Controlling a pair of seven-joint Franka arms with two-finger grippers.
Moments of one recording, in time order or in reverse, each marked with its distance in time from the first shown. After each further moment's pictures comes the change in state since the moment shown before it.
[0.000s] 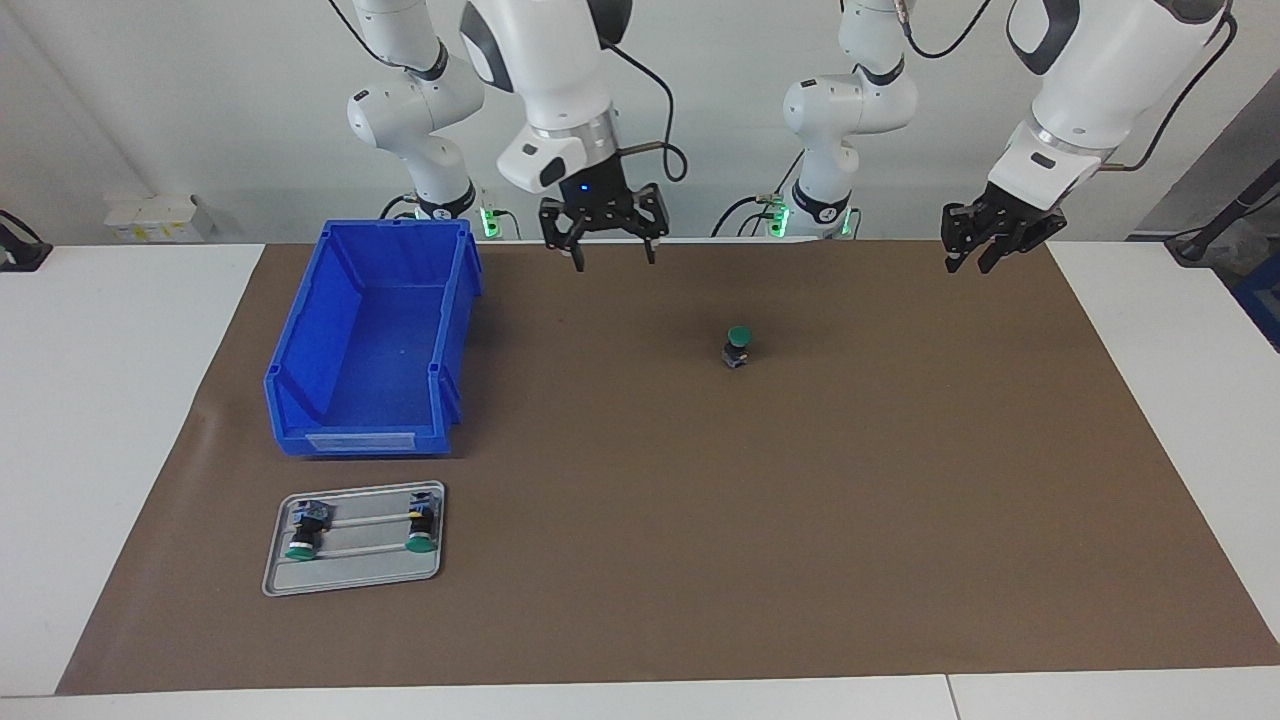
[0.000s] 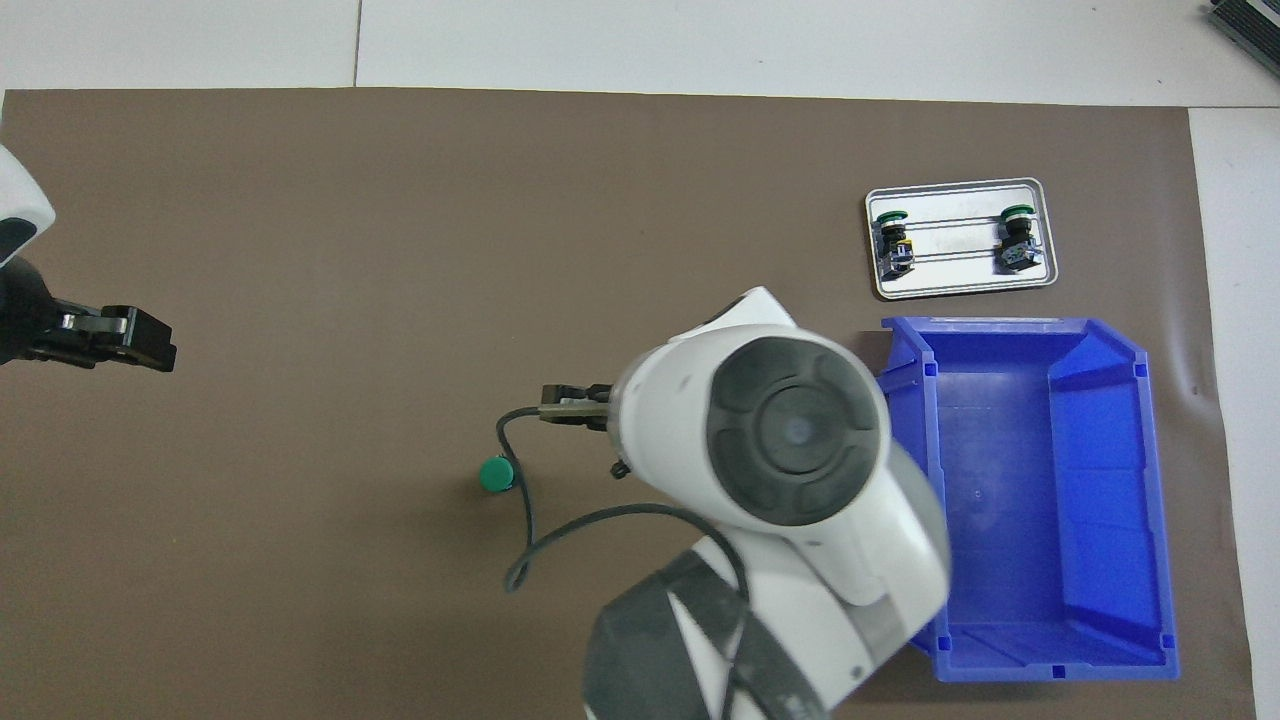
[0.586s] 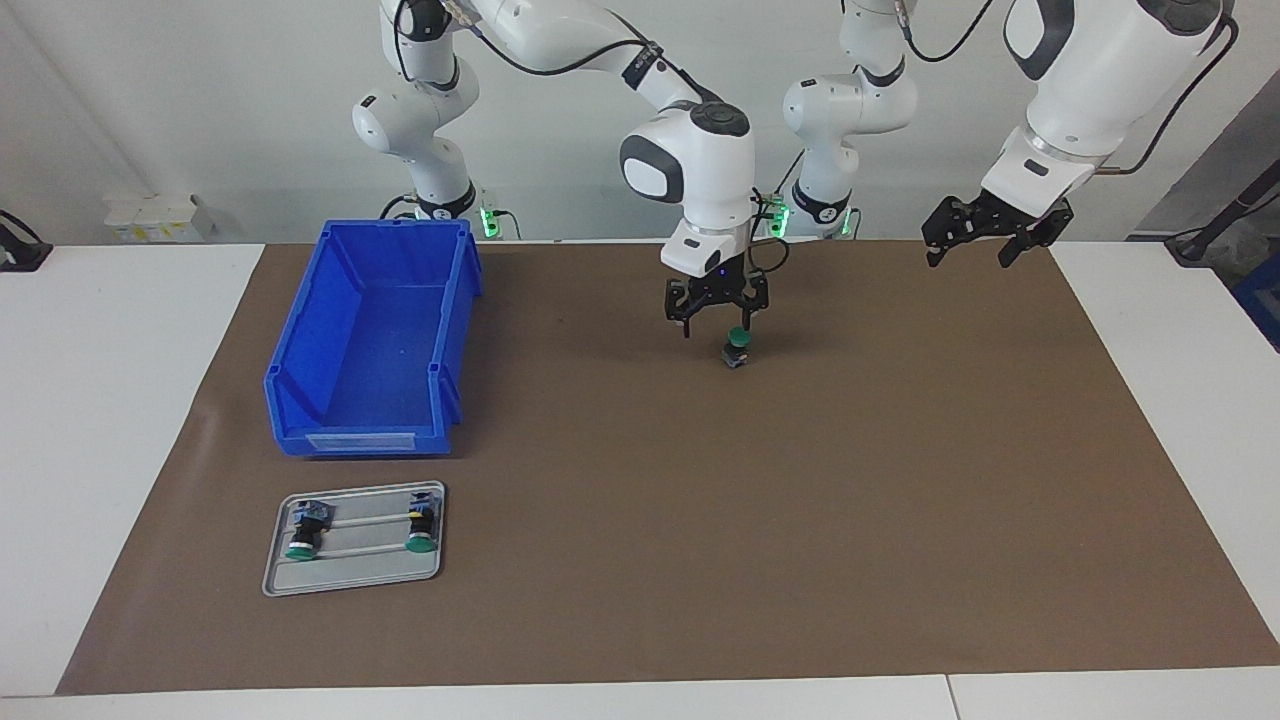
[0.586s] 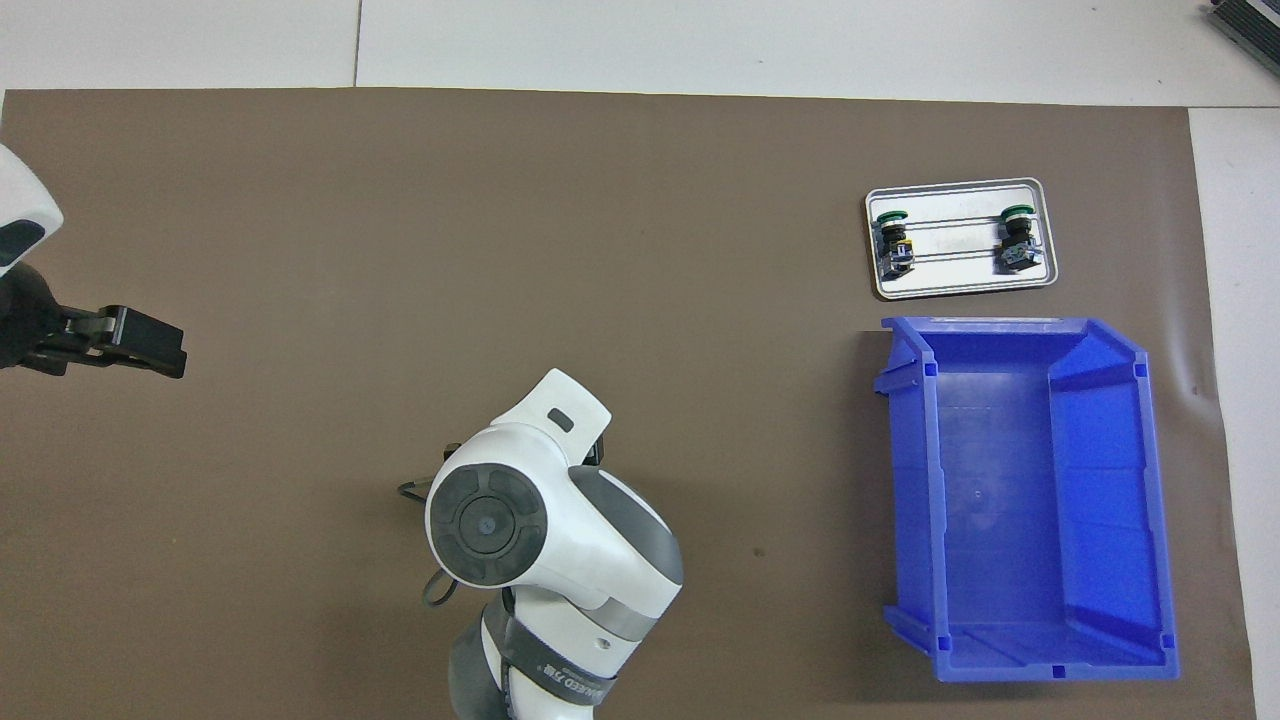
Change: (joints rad) left arm 0.011 0.012 0.017 -0.014 0.005 -0.021 -0.004; right arm 0.171 0.265 0.000 0.005 -0.171 0.218 0.066
